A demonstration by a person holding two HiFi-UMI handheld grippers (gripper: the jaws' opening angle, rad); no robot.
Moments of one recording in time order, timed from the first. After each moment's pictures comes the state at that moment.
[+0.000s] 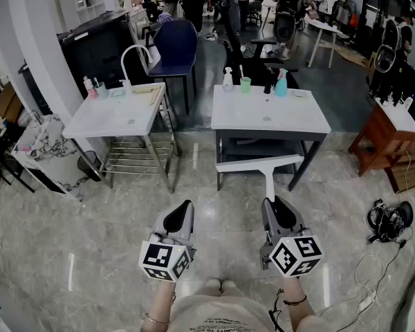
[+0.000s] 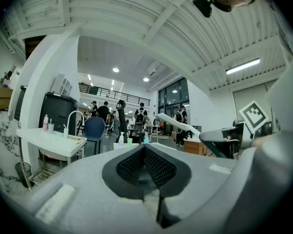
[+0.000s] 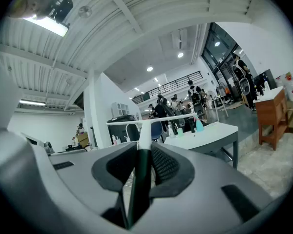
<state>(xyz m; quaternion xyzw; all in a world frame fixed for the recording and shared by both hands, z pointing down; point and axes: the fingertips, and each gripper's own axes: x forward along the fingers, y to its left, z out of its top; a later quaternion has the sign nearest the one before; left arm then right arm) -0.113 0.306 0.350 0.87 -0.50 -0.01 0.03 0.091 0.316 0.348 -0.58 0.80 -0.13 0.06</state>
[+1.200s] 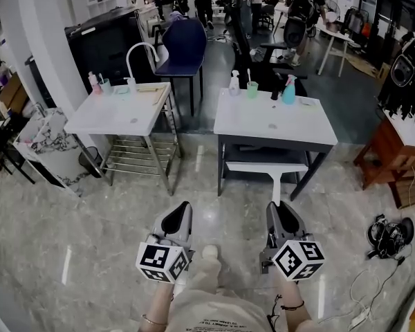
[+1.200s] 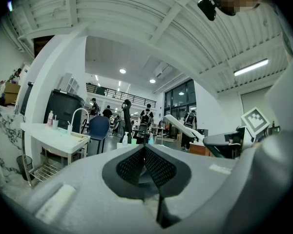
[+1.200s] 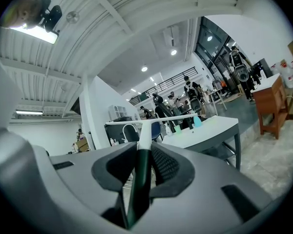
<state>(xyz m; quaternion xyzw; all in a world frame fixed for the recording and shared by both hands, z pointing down) -0.100 0.274 0.362 0.85 -0.53 -0.03 0.05 0.125 0.277 0.365 -0.58 0.79 -0.17 0.09</state>
